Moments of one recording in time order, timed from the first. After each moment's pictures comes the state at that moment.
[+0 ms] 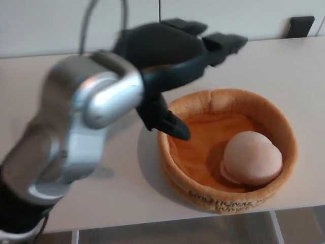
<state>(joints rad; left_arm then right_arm) -0.65 0.45 -0.35 -0.56 0.74 0.32 -0.89 -0.09 -0.48 0.07 1.28 -0.19 -0.14 0.10</state>
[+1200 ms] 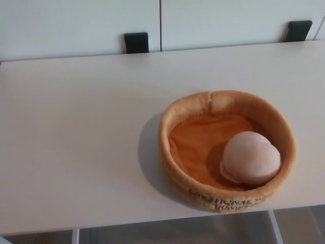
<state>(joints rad) 0.94 0.44 0.49 -0.41 0.38 -0.03 -0.95 0.04 -0.48 0.08 1.29 -0.19 -0.15 0.10</state>
